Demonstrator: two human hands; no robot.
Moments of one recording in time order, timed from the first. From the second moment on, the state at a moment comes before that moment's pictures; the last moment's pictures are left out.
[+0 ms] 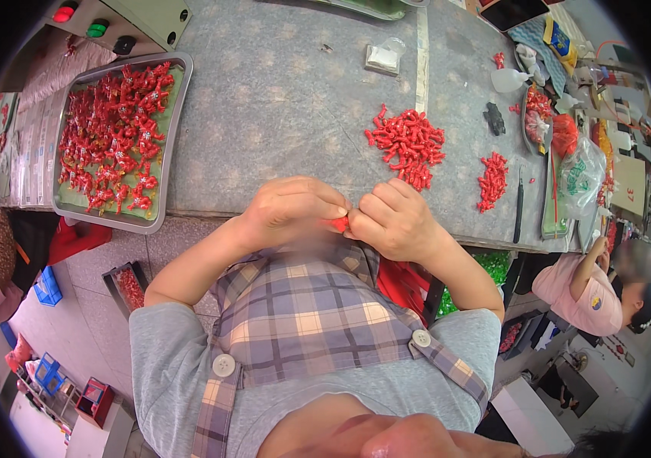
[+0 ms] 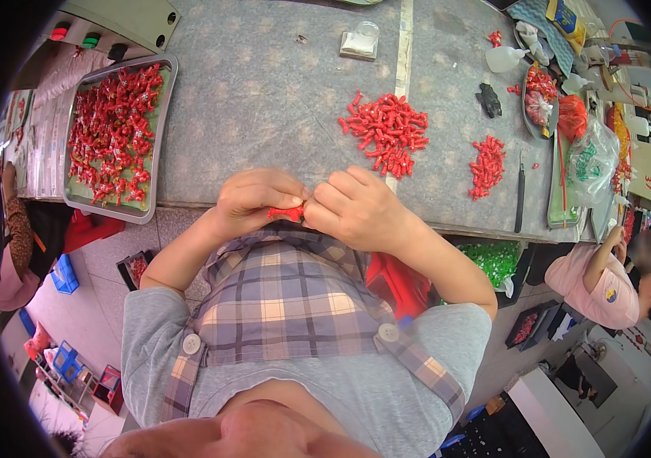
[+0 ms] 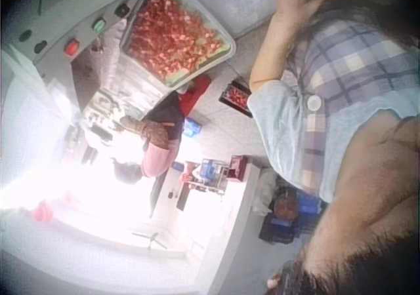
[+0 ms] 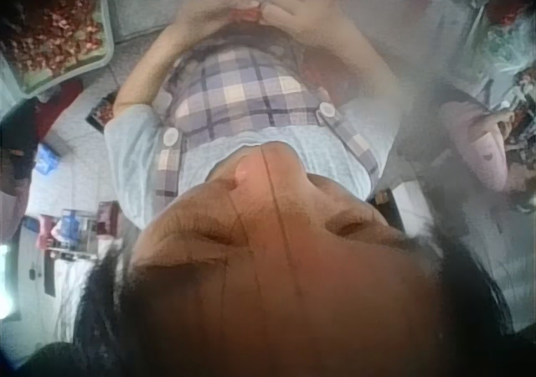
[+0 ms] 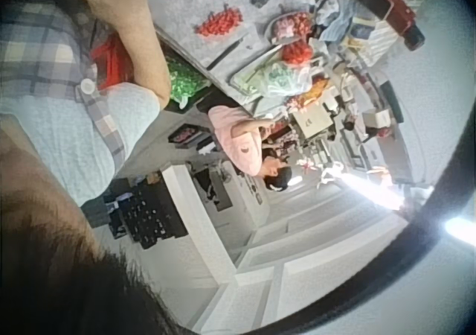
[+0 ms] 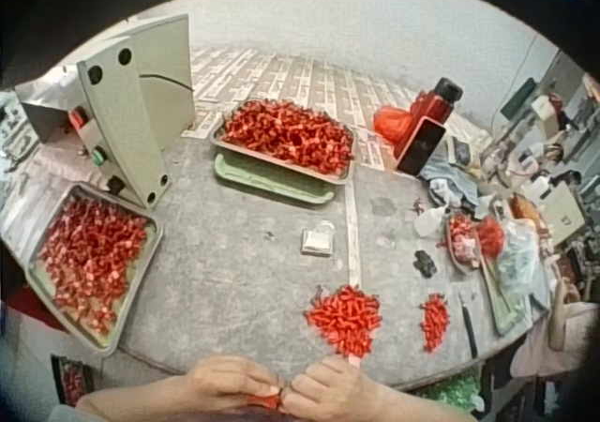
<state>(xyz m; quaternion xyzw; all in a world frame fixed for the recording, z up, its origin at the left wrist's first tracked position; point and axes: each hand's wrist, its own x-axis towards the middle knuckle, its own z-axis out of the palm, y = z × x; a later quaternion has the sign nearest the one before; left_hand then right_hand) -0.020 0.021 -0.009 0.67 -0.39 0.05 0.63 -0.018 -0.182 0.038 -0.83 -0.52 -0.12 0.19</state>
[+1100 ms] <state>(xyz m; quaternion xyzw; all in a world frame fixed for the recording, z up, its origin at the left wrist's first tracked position) -0.021 0.020 0.008 0.64 -0.16 -0.17 0.73 -0.013 -0.178 0.036 -0.84 -0.42 -0.02 0.35</state>
